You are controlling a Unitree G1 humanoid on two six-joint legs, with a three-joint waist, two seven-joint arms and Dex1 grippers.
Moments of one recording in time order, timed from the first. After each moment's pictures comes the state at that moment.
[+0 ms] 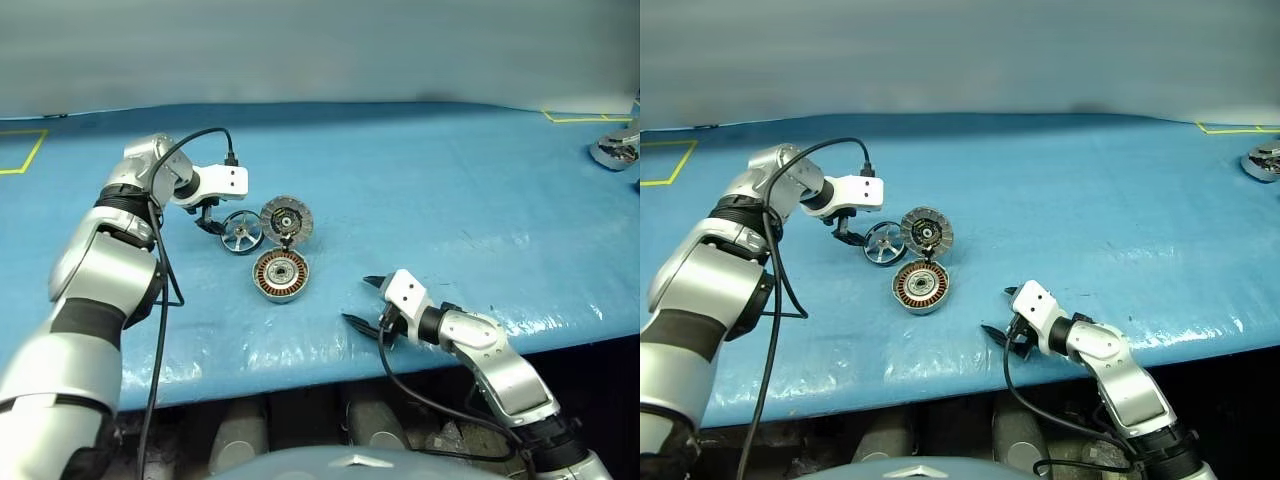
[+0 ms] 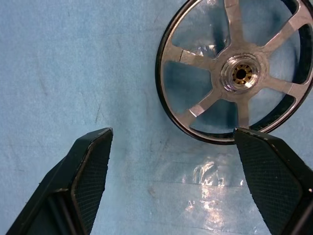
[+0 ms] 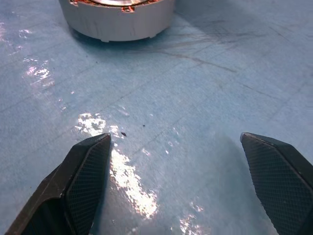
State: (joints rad) left arm -1.26 0.54 -0.50 1.26 0.49 -0.14 -1.22; right arm 0.01 -0.52 0.20 -0.26 0.11 0.32 0.71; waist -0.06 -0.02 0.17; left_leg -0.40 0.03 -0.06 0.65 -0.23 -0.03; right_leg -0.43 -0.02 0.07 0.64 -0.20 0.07
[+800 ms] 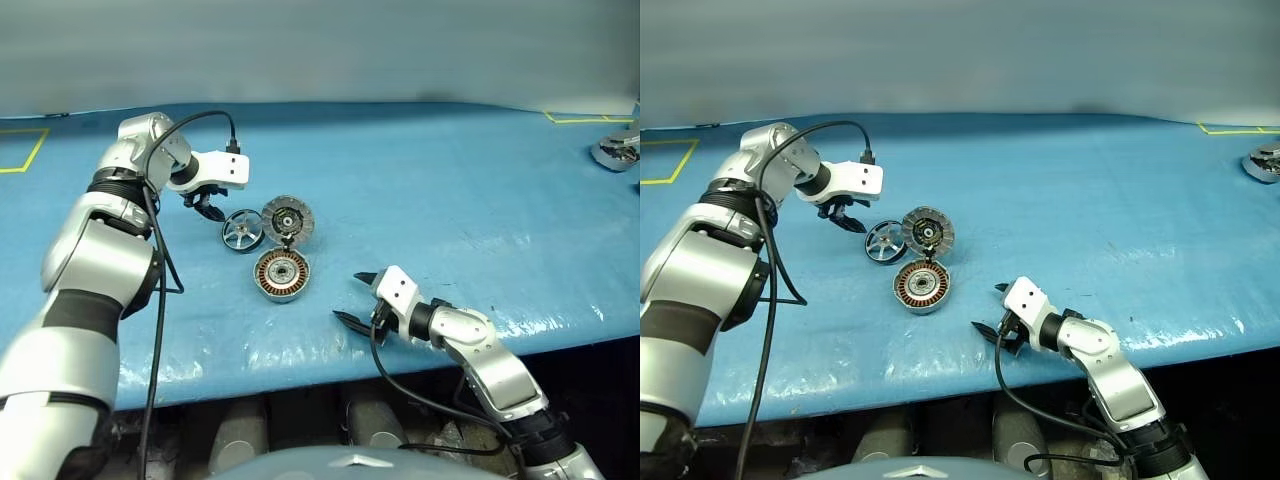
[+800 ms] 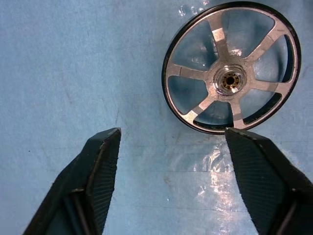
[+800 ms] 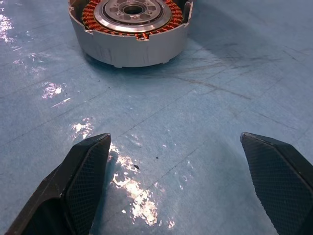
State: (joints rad) left arm -1.32 0.56 -0.49 1.26 0.50 -0.17 -1.31; right arm -0.02 -0.48 0.24 -0.25 0.10 0.32 0.72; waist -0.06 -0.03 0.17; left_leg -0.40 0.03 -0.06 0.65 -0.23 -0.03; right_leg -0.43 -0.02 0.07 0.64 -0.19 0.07
